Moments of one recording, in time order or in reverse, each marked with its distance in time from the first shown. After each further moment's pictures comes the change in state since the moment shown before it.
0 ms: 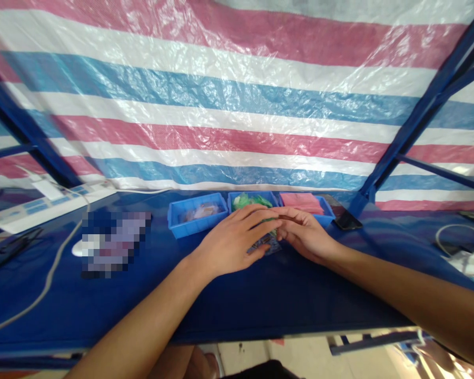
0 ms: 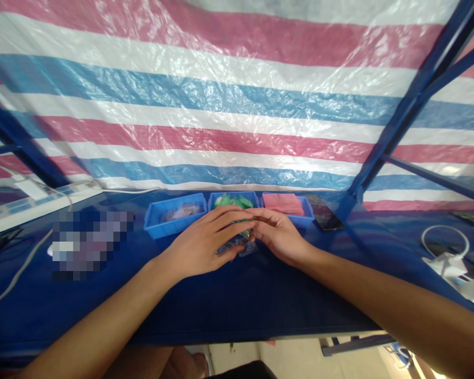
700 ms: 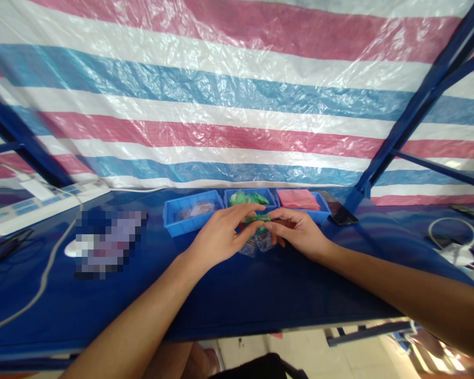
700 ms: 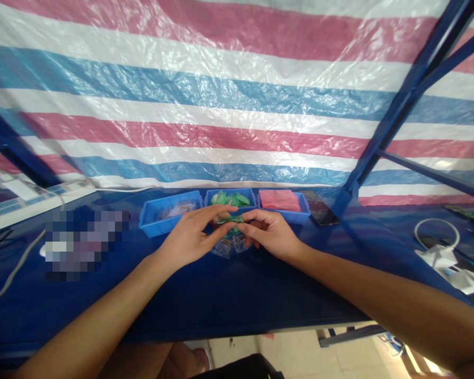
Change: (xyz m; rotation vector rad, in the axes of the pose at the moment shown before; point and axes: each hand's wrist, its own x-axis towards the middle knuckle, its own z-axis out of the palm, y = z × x) left_hand -0.004 -0.007 0.003 -0.217 0.139 -0.328; right_hand -0.004 -0.003 0.003 -0.361 -0.050 -0.017
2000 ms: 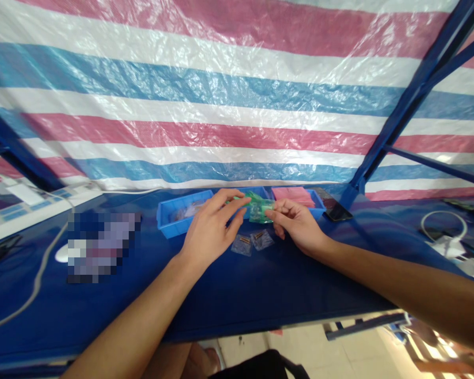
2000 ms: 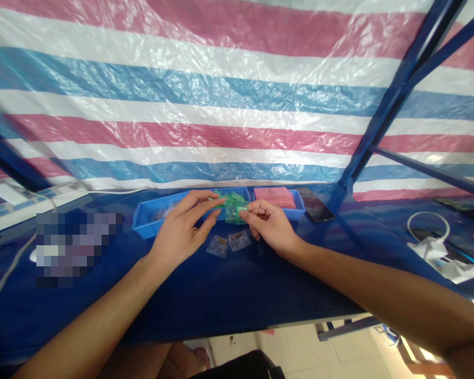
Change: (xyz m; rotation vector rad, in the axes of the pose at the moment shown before) left_hand 0.002 -0.003 -0.001 0.178 0.207 0.073; right_hand 0.004 -0.005 0.002 0.056 0.214 -0.042
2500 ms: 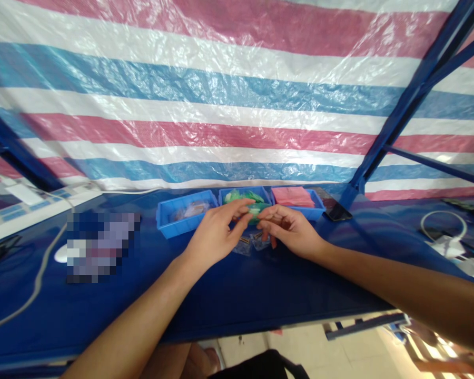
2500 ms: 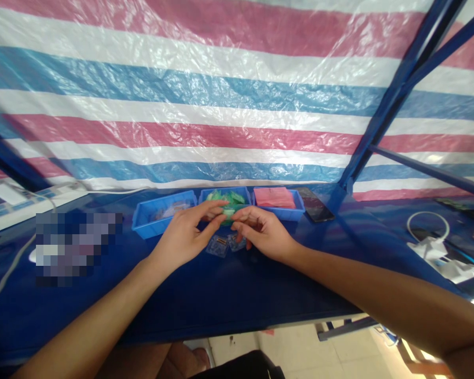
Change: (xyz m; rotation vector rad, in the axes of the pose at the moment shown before) left_hand 0.002 0.008 0.005 -0.175 -0.139 -0.148; right_hand -0.007 0.009 0.002 -0.028 -0.207 -0.061
